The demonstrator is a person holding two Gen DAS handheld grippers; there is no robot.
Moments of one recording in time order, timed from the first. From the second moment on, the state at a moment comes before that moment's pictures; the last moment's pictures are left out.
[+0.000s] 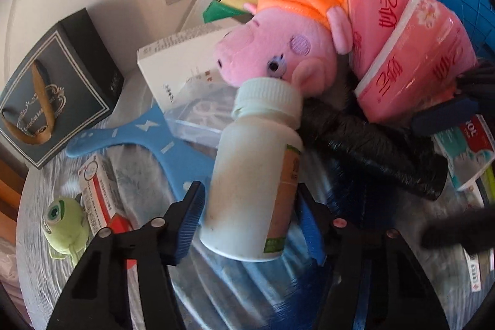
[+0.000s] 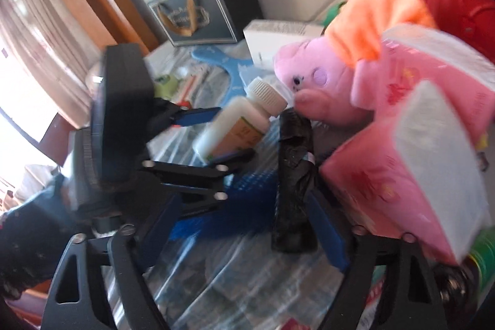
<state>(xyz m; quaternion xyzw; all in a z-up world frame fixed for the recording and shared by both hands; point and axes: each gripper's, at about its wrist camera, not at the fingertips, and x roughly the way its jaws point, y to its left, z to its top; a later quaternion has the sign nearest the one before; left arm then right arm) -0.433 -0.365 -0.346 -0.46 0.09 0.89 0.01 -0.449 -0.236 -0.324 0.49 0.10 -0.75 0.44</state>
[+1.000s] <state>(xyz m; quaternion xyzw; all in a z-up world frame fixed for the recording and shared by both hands) -0.413 -0.367 -0.330 -0.43 0.08 0.90 -0.01 -0.436 -0.250 -0.336 0.47 0.18 -0.79 0.34</state>
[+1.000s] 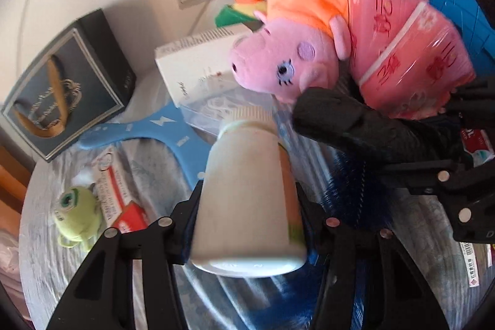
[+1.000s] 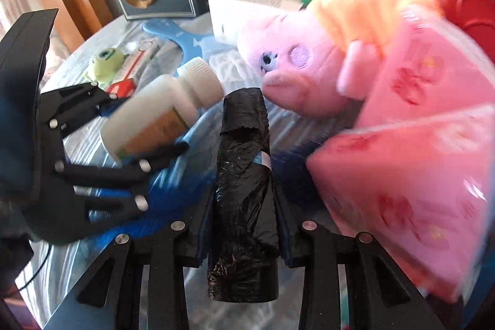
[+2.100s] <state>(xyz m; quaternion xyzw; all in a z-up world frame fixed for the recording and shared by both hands) -0.369 -0.400 -0.317 -0.43 0.04 0.90 -0.03 -0.407 -0.225 -0.279 0.44 0.11 -0.82 0.35</state>
